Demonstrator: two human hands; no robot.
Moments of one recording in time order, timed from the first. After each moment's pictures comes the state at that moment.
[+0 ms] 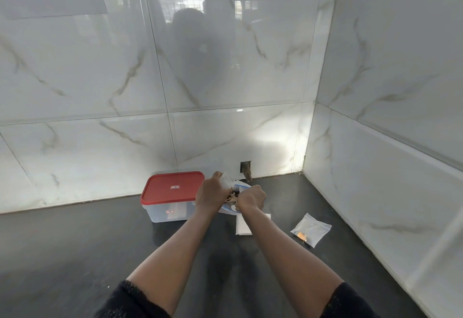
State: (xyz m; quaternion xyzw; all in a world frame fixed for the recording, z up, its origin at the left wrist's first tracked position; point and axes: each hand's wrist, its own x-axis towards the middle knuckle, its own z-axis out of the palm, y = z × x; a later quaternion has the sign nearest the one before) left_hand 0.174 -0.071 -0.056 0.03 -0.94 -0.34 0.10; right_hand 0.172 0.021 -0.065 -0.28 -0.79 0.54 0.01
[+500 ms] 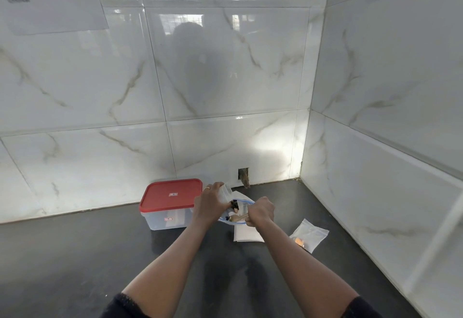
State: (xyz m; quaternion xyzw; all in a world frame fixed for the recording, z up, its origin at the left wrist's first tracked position) left_hand 0.175 -0.076 -0.073 -0.02 -0.95 -0.29 0.09; right_hand 0.187 0.052 -0.074 -0.24 -0.82 0.52 0.00
